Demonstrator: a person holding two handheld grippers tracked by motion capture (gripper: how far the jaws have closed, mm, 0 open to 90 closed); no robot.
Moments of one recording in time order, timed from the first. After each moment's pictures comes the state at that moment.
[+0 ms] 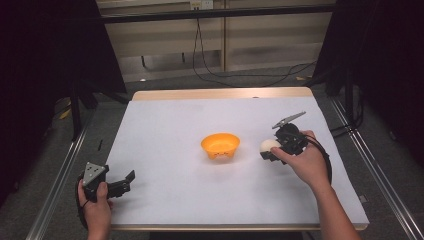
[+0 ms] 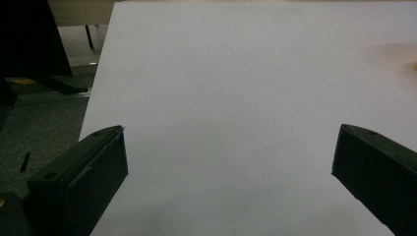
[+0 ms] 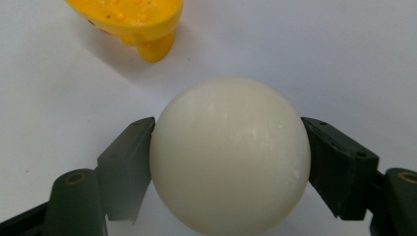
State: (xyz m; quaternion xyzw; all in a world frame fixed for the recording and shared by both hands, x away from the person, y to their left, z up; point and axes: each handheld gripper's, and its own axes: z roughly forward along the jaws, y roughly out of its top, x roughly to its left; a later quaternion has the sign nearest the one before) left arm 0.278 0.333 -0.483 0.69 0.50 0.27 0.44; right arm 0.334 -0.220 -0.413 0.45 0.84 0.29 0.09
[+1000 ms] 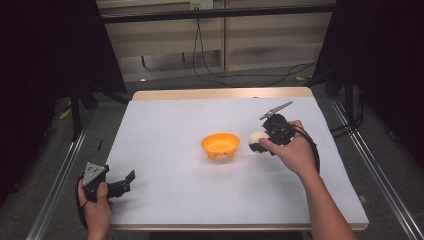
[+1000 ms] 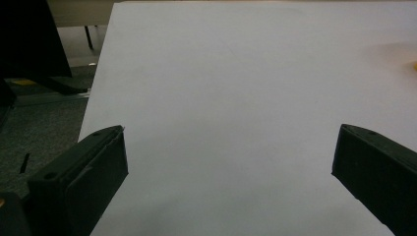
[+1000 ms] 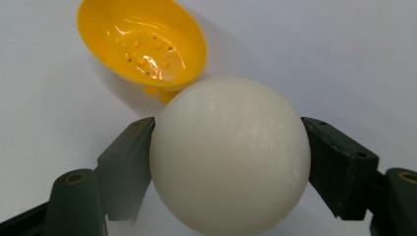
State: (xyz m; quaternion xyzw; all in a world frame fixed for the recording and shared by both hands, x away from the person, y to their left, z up) left arm 0.278 0.333 -0.483 0.69 0.50 0.27 0.44; right arm 0.356 -0.191 -0.396 0.43 0.85 0.29 0.09
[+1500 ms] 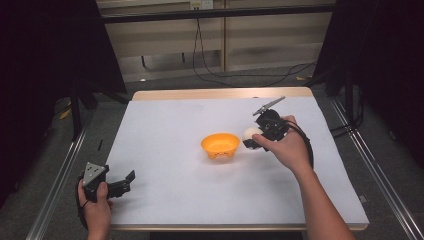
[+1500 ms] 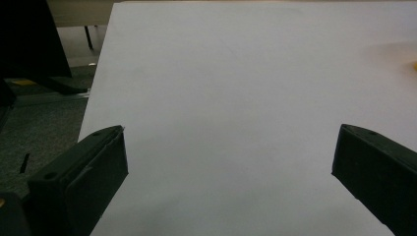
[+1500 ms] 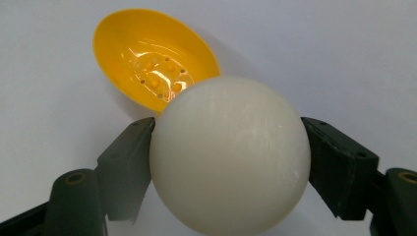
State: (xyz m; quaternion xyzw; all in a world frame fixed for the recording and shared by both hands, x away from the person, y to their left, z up) left arm 0.278 0.333 -0.483 0.69 0.50 0.27 0.44; right arm 0.366 -0.175 -0.386 0.42 0.85 0.30 0.09
